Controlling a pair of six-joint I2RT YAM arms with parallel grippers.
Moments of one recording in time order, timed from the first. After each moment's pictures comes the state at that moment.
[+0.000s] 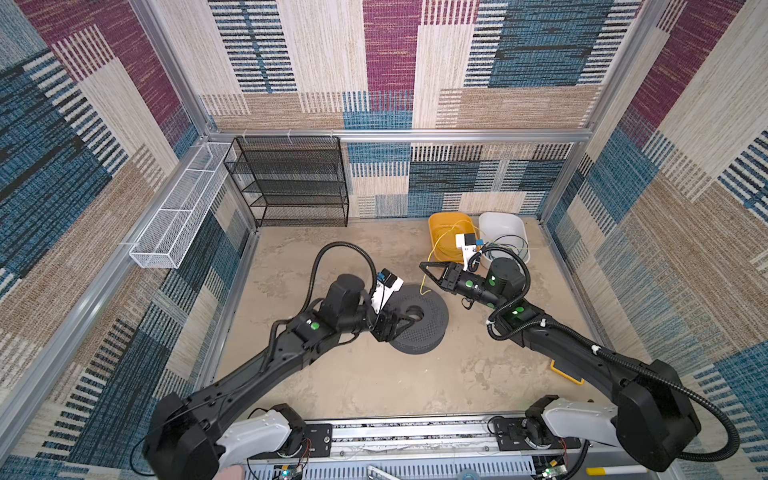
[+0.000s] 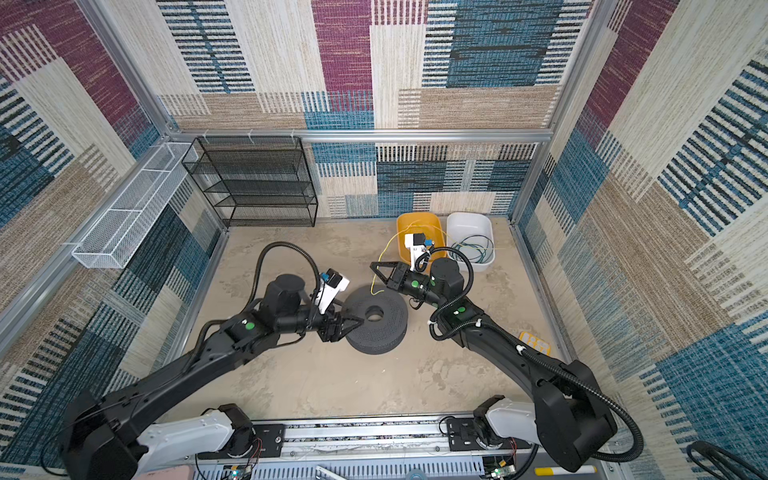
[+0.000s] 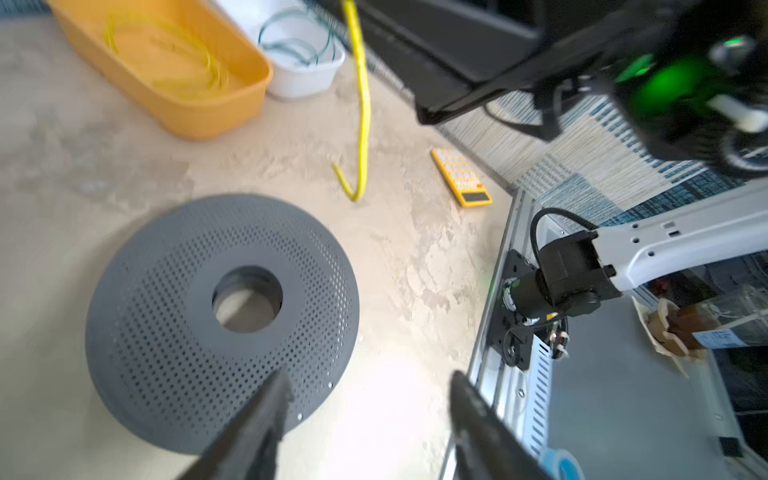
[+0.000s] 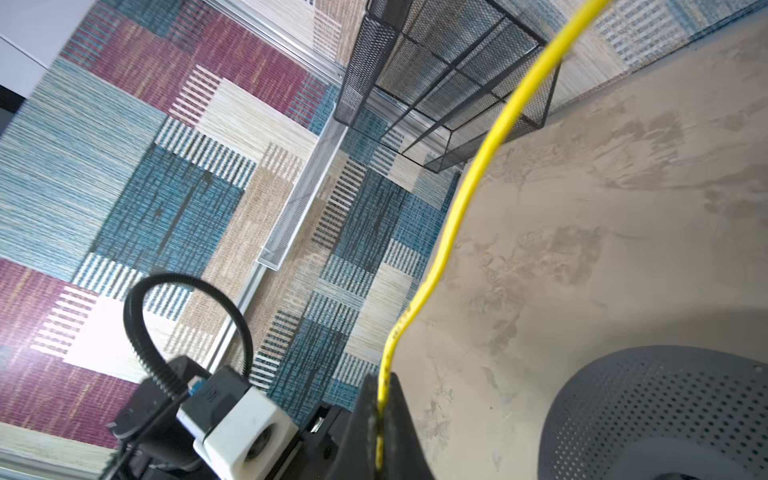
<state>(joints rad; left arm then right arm) -0.70 1.10 0.76 -0.11 0.44 -0.18 0.52 1.24 0.76 0.49 -0.50 1.05</state>
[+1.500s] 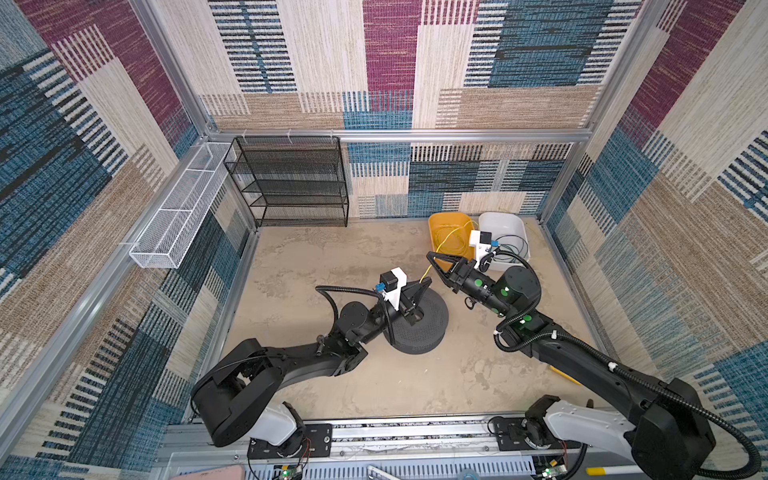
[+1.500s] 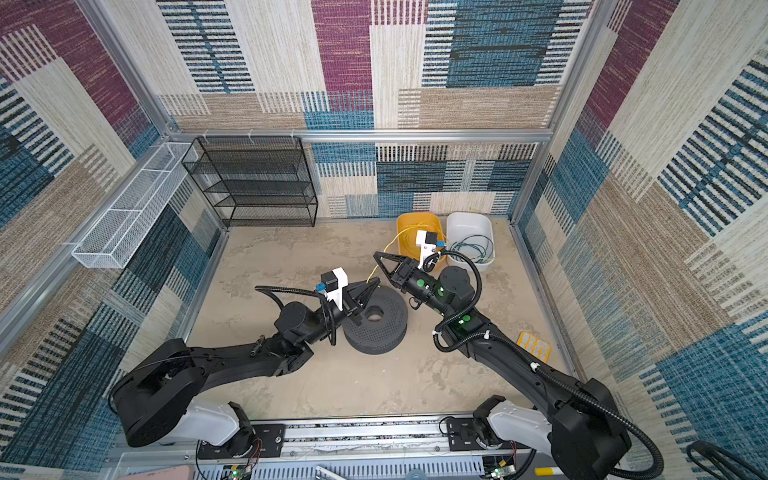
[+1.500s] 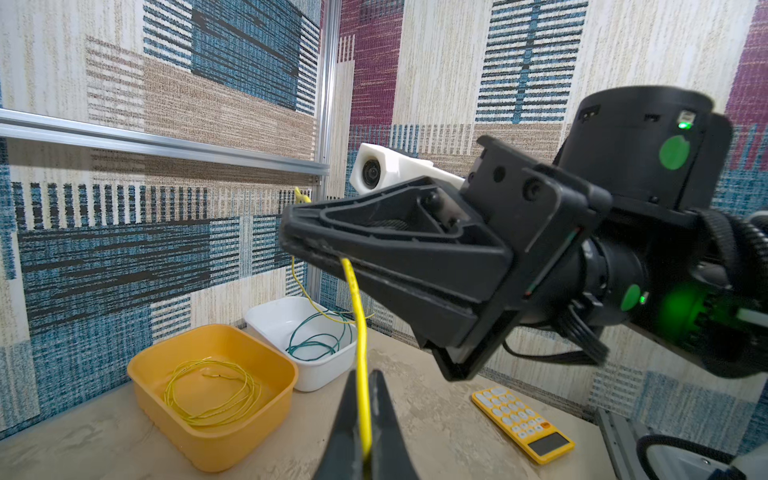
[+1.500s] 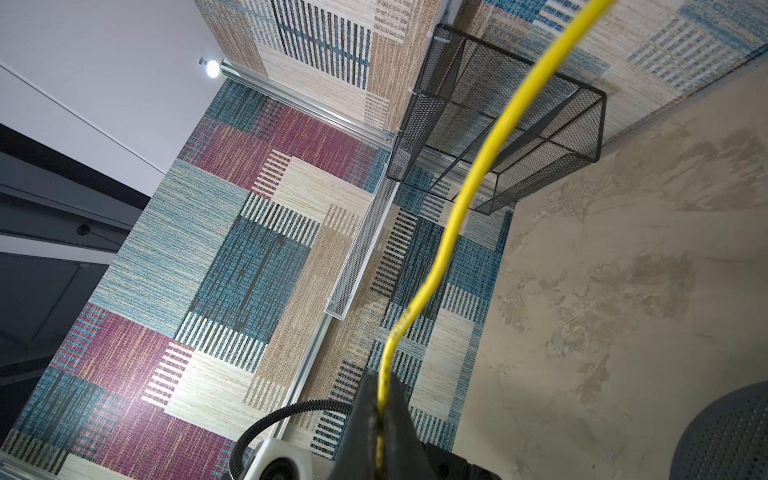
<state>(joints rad) -0.85 1.43 0.61 1.12 0.16 -0.14 0.57 1.14 0.75 0.56 -0.35 1.22</state>
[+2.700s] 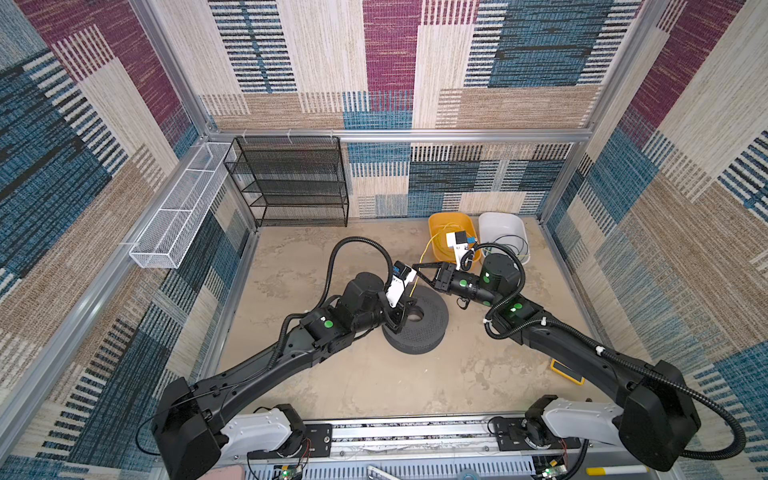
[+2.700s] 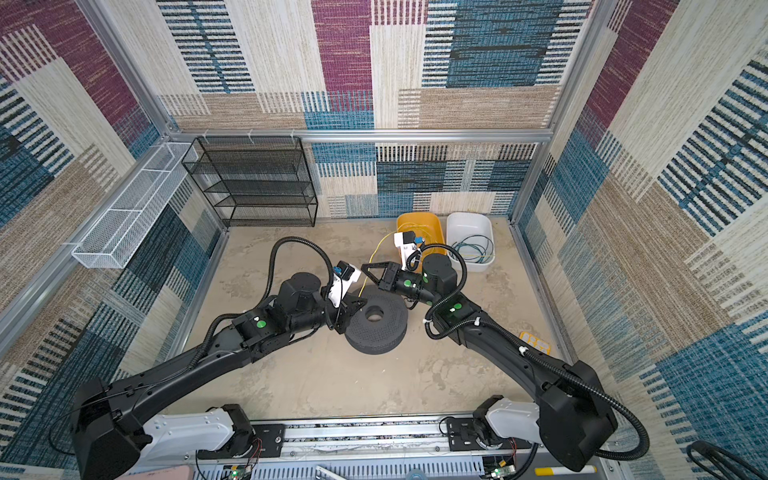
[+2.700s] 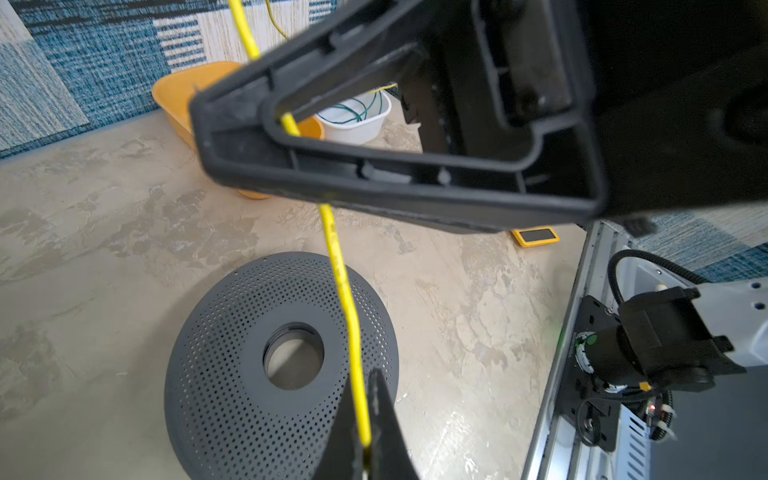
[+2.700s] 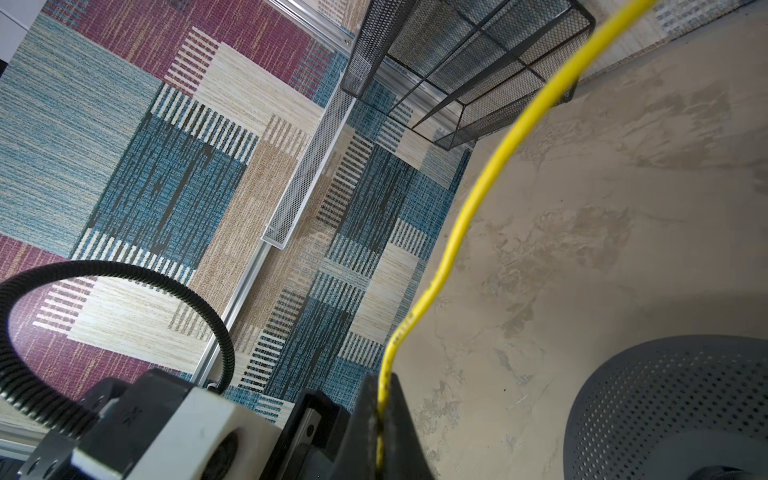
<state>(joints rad) -0.84 1.22 0.98 -0.26 0.14 -0.16 0.57 1.24 0.85 0.34 -0.49 0.99</state>
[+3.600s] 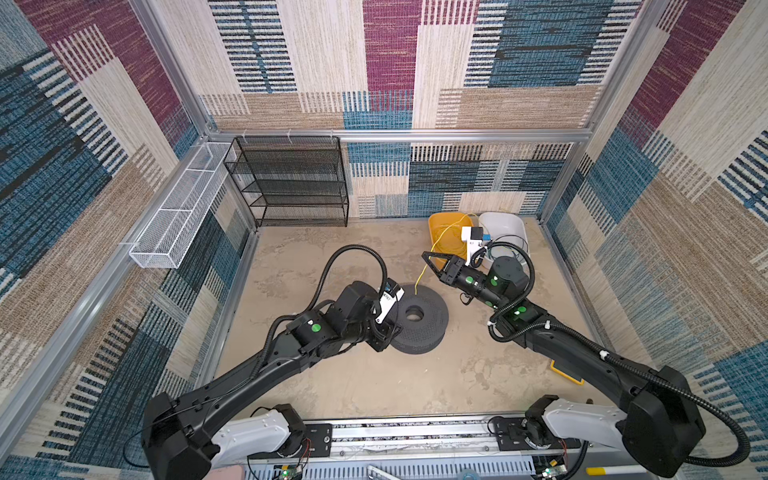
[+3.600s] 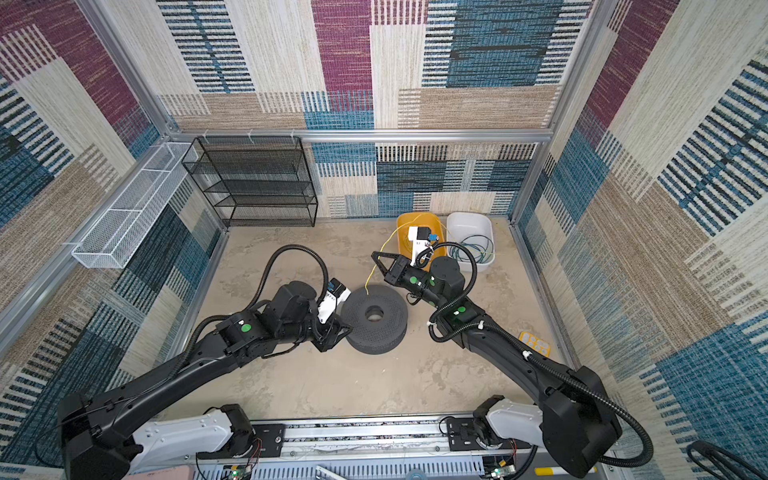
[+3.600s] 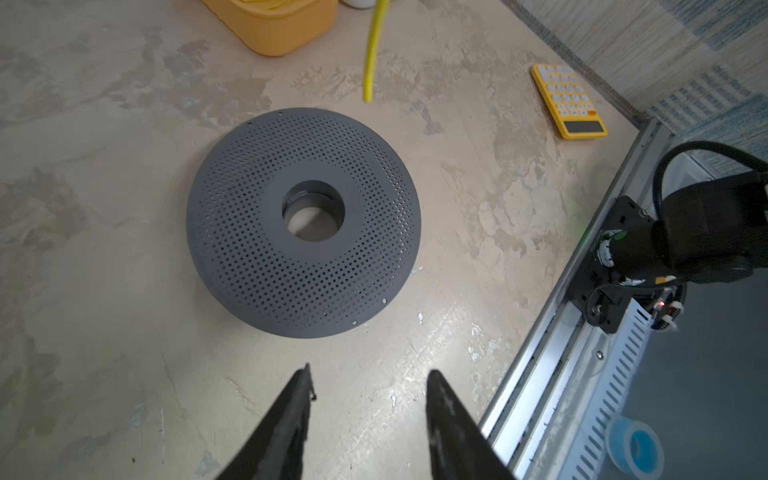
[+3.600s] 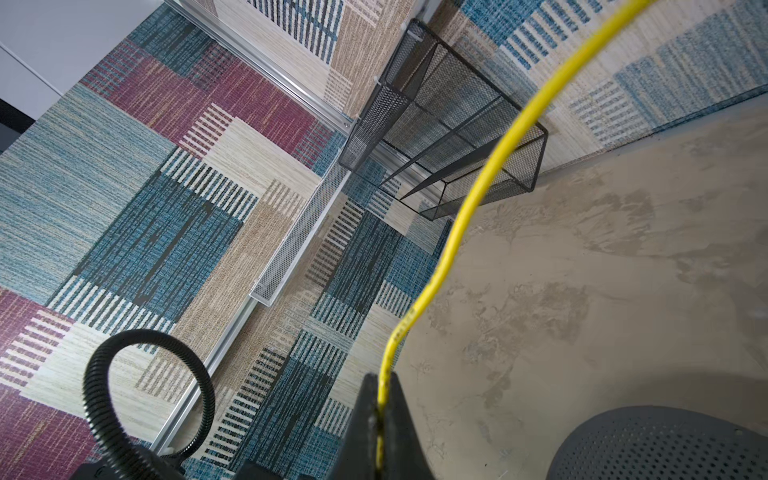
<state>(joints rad) -0.83 1.10 0.95 -0.59 0.10 -0.16 0.55 1.21 0.80 0.44 -0.34 0.95</state>
